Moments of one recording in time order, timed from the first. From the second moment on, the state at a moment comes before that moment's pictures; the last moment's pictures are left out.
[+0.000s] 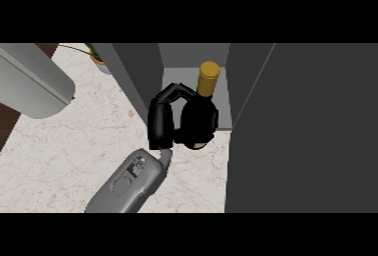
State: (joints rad) left arm -0.53 0.00 -0.46 -1.19 0.30 0.73 -0.36; right arm -0.10 -0.13 -0.05 -2.40 -0.26 0.18 0.59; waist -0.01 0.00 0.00
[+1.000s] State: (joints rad) left arm -0.72 0.00 -0.27 -0.88 0.38 0.58 -0.41; right arm -0.05 -0.11 -0.05 -2.40 -0.27 0.20 0.57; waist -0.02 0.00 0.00
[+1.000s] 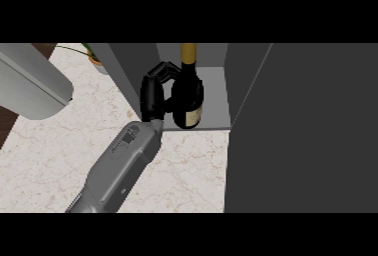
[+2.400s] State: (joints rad) left arm -1.05 0.00 -0.05 -0.35 0.48 0.51 -0.68; right arm -0.08 -0.10 -0.02 -2.39 -0.28 0.19 0.57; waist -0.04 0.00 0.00
